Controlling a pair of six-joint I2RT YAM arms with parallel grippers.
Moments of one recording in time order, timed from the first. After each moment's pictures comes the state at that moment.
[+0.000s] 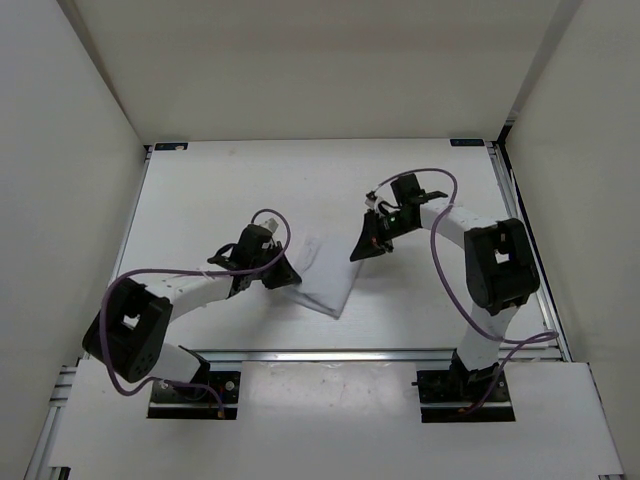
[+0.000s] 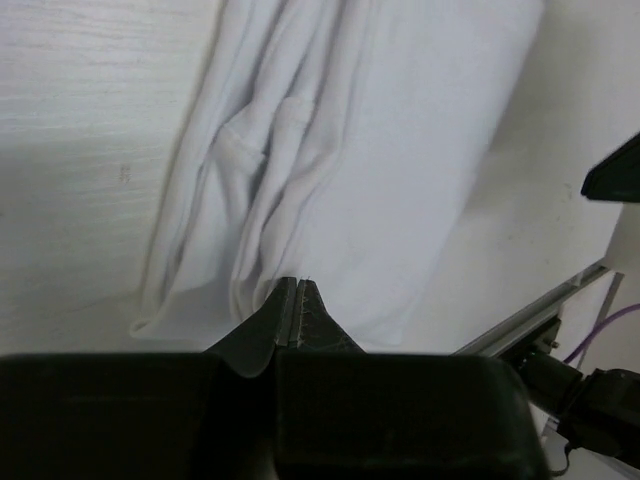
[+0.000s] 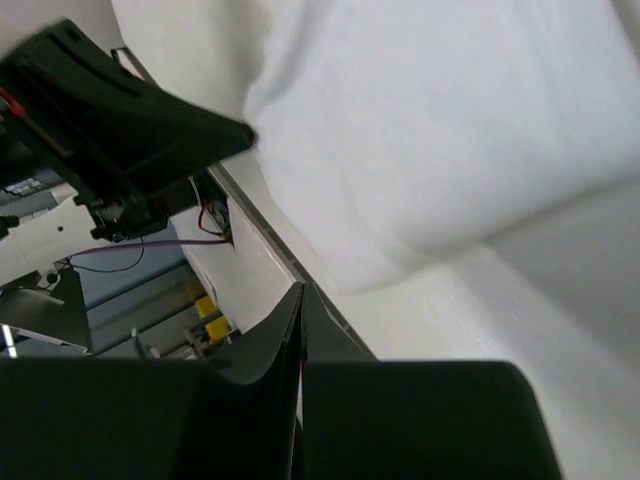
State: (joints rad) left arm -0.54 1.40 0.65 -0.04 0.23 -0.82; right arm 0.35 1.85 1.26 -0.59 -0.91 0.35
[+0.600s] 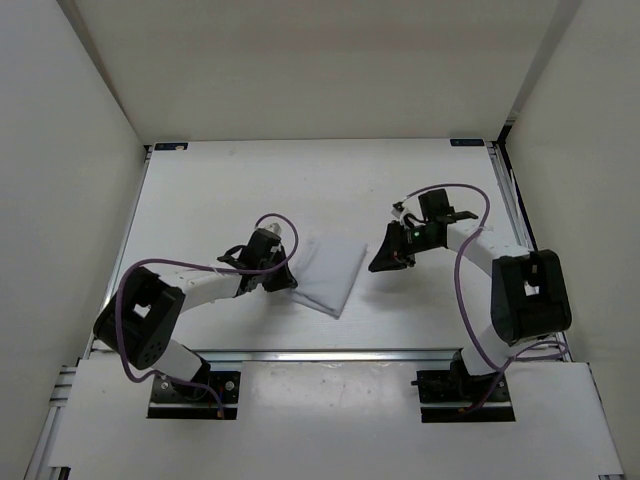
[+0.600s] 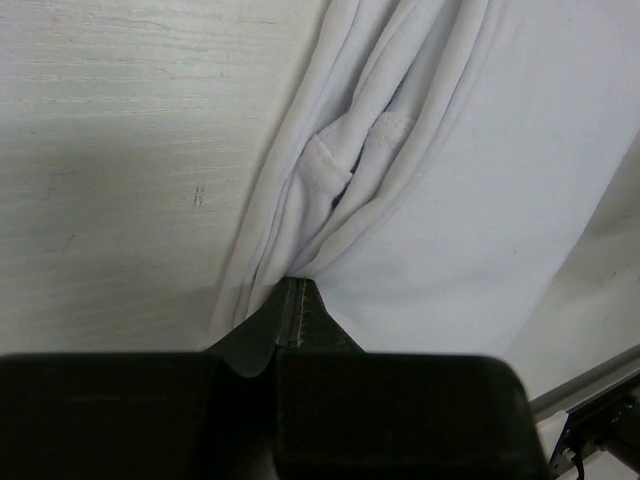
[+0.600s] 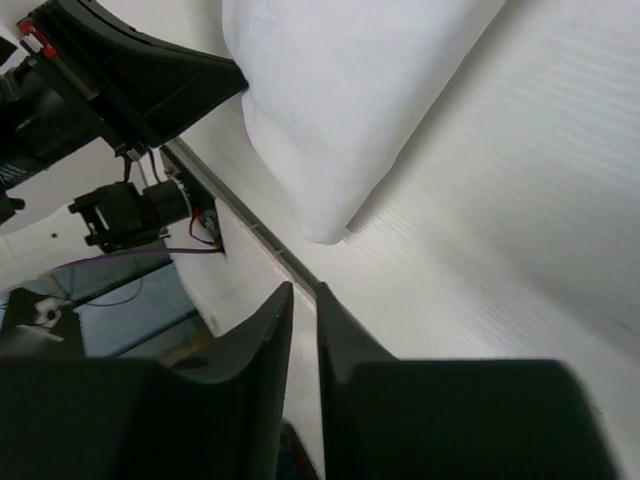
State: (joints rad) left arm -0.58 1.50 0.65 -0.05 0.08 -0.76; right arm 0.25 1.61 0.97 -0.53 -0.87 0.38
